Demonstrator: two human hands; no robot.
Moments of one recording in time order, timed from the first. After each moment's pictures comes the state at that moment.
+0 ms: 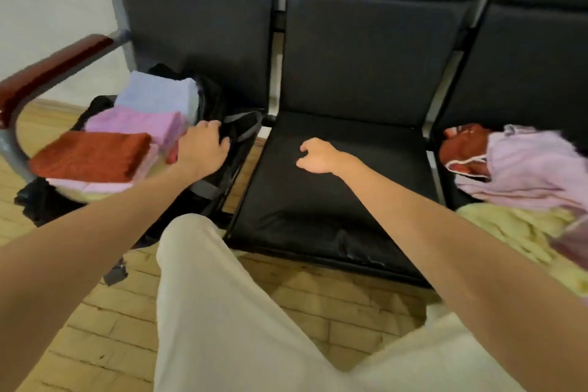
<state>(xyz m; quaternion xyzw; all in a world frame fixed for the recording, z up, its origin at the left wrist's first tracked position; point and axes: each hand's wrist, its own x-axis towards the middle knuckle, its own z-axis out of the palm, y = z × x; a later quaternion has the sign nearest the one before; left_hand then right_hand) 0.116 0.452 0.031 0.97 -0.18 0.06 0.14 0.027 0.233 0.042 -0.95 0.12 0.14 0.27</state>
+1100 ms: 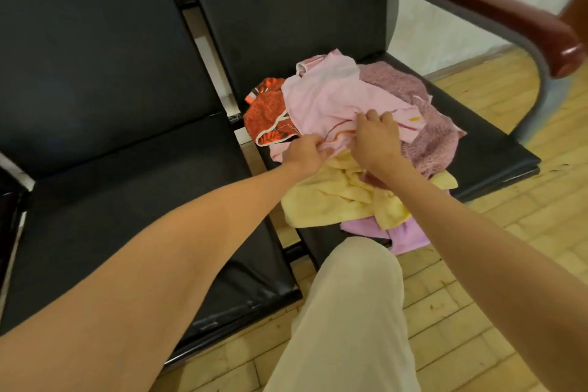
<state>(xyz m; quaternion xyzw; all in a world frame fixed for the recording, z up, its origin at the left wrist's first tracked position) -0.103 -0.098 -0.083 0.80 -0.50 -0.23 0.25 -0.237 -0.166 -0.059 -0.88 0.47 -0.05 0.00</state>
